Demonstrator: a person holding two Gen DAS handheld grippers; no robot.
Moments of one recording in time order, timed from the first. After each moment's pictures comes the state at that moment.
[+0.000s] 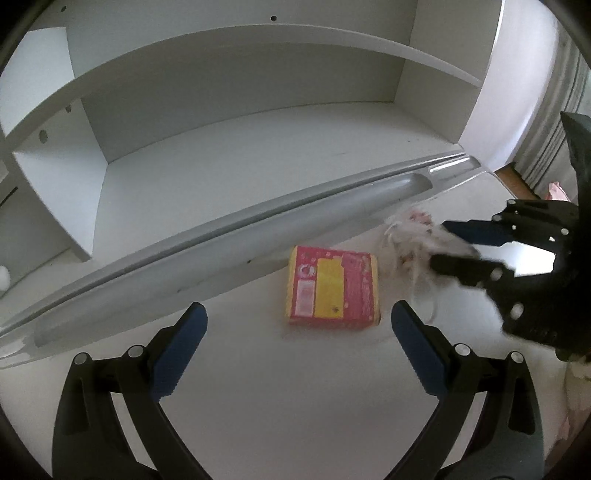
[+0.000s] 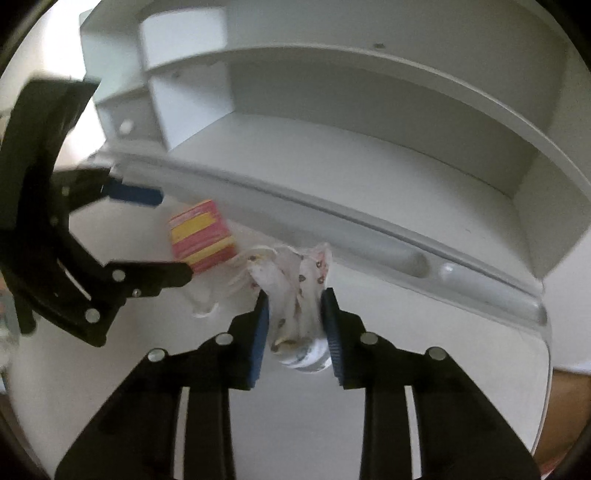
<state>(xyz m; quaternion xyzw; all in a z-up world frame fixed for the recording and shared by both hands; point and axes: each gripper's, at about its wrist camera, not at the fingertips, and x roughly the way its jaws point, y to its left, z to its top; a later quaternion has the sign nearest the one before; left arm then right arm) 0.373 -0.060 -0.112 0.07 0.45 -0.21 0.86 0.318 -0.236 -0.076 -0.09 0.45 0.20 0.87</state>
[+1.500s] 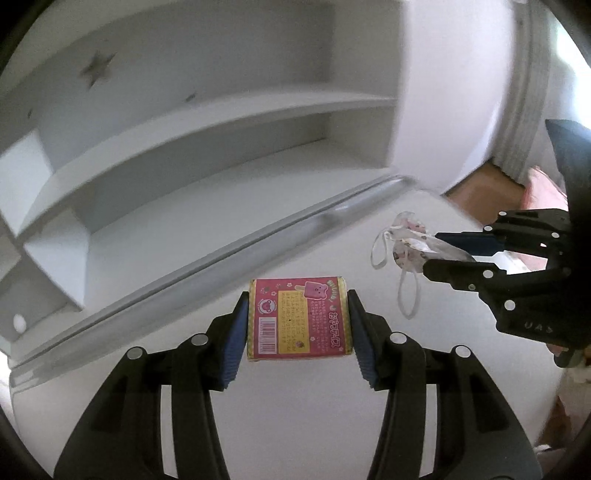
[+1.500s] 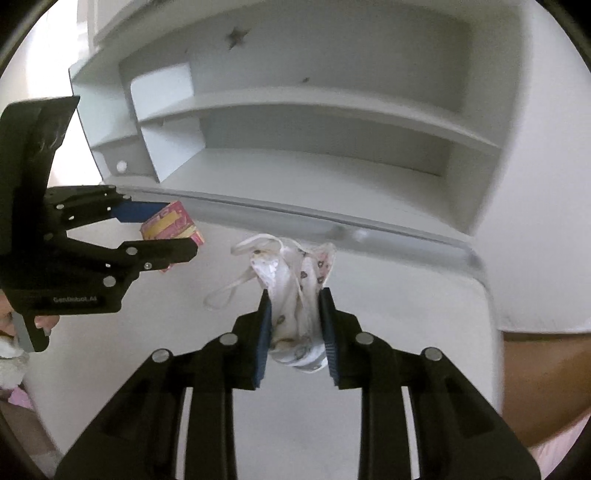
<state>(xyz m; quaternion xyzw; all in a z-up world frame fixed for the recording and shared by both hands) 0.308 -0.136 -0.056 0.11 0.37 -0.26 0.88 0.246 -0.302 -0.033 -0.04 0.41 0.15 0.90</state>
